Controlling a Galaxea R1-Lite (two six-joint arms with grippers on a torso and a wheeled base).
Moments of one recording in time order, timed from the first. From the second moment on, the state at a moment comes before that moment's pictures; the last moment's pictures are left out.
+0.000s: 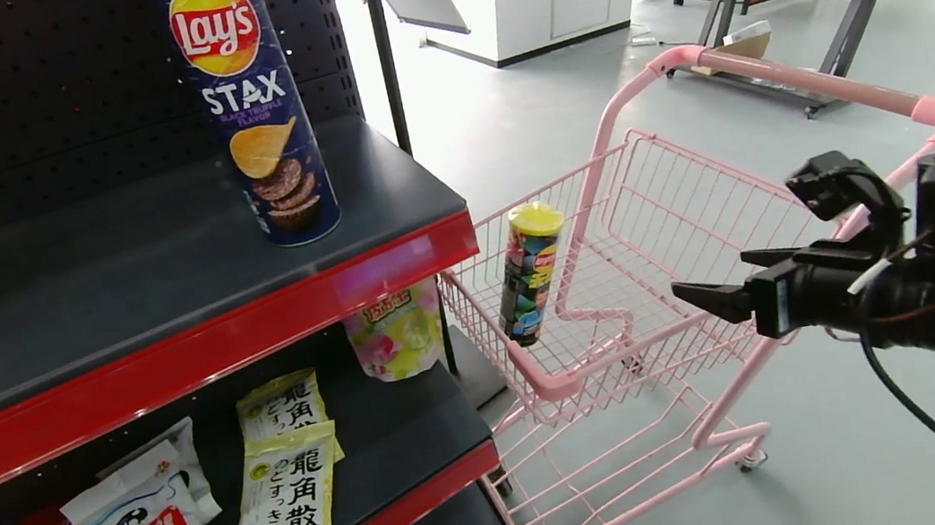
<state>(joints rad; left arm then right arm) -0.31 0.49 -0.27 -0.13 -0.01 0.21 0.27 1.59 -0.60 -0.66 0.13 -0.03</state>
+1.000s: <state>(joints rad) -0.31 0.53 -0.27 -0.11 0.00 0.21 0.29 2.16 -1.10 -0.86 0.40 -0.03</state>
